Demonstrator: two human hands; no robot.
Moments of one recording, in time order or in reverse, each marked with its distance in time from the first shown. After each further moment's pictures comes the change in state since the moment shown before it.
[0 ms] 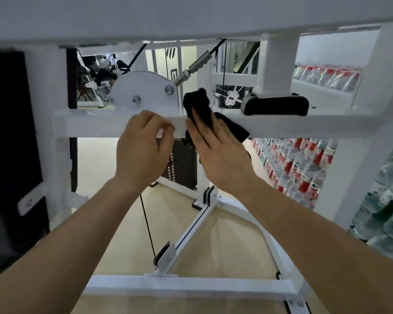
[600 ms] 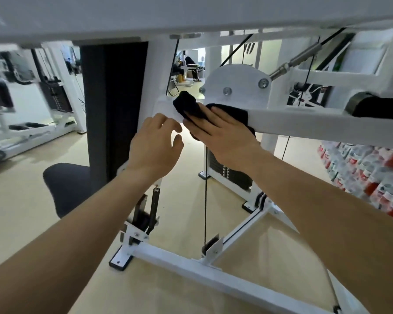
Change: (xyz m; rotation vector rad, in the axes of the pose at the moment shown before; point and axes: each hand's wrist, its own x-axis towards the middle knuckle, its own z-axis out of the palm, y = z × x) left_hand -0.039 -0.095 -0.094 0.420 -0.163 -0.248; right_hand 0.105 -0.102 0.016 0.044 -0.119 -0.442
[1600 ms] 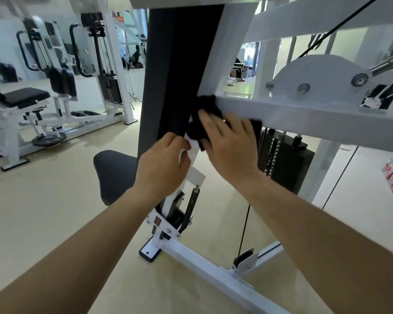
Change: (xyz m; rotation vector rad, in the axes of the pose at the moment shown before) left_hand -0.046 -0.088 -0.005 0.041 0.017 -0.071; right_hand 0.091 -0.100 0.036 0.278 0.665 0.349
